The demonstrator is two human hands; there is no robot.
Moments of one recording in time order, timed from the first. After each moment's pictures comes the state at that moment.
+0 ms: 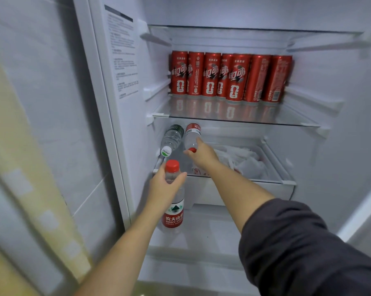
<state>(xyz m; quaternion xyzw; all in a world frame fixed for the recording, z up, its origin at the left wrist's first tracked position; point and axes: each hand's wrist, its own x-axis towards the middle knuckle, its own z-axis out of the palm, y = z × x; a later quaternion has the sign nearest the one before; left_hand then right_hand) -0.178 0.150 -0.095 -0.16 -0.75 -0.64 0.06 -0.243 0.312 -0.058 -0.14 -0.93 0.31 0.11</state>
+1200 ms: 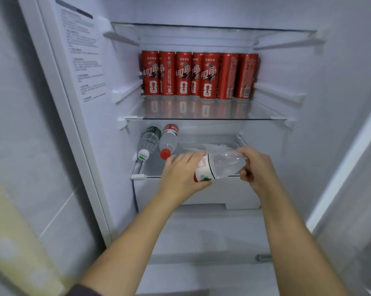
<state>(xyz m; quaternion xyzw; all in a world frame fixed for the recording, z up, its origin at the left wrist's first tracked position) -0.186 0.219 -0.077 -0.43 -0.83 -0.25 0.25 -0.080 0.382 -0.024 -0.27 -0.62 0.68 0.28</state>
